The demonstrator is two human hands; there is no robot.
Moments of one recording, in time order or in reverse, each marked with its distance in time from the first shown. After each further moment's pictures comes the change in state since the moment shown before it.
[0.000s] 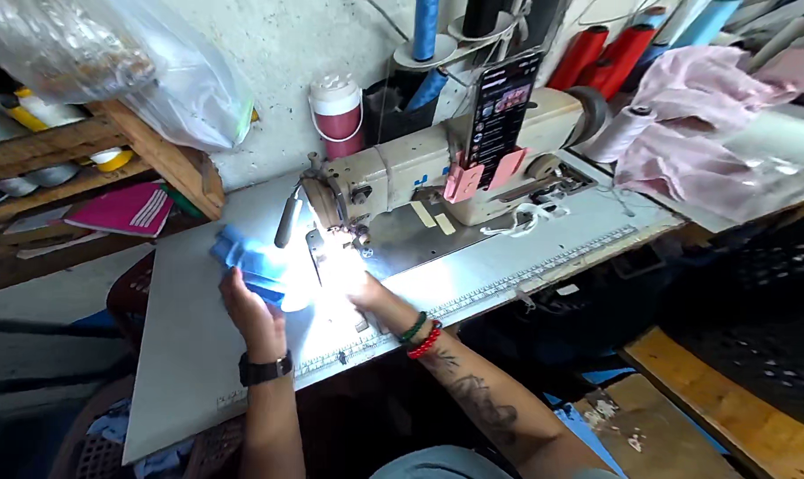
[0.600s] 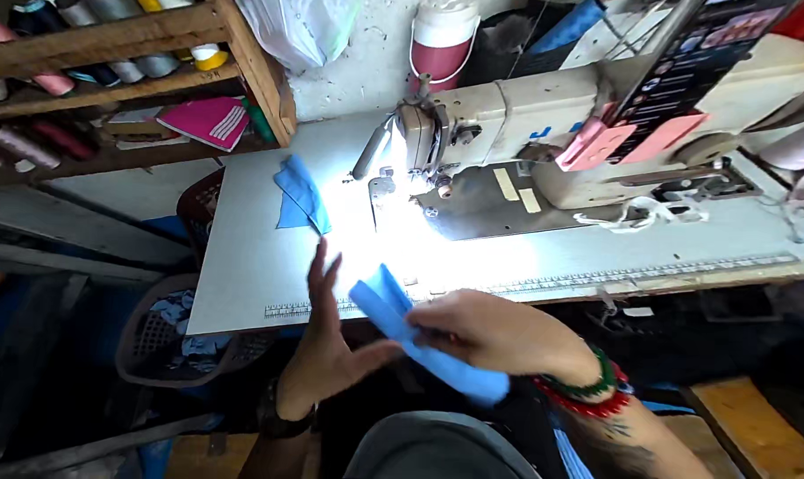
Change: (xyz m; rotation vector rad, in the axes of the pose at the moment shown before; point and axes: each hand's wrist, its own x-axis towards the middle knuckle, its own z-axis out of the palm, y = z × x) left_hand -0.110 0.047 -0.099 0.594 -0.764 0.441; right_hand -0.112 -0.043 -0.044 -0.585 -0.612 -0.709
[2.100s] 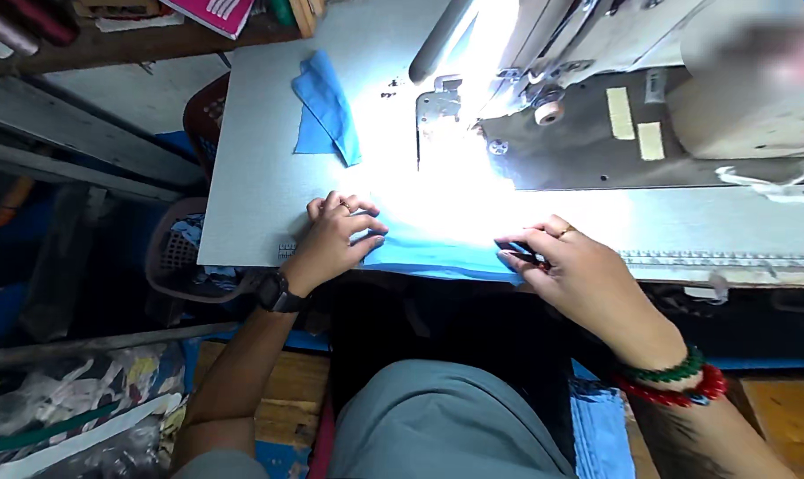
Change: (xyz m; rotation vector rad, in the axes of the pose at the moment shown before) left_hand 0.028 -0.096 -0.019 0.446 -0.333 -0.017; right_hand -0.056 0.090 0.034 -0.363 0.344 0.454
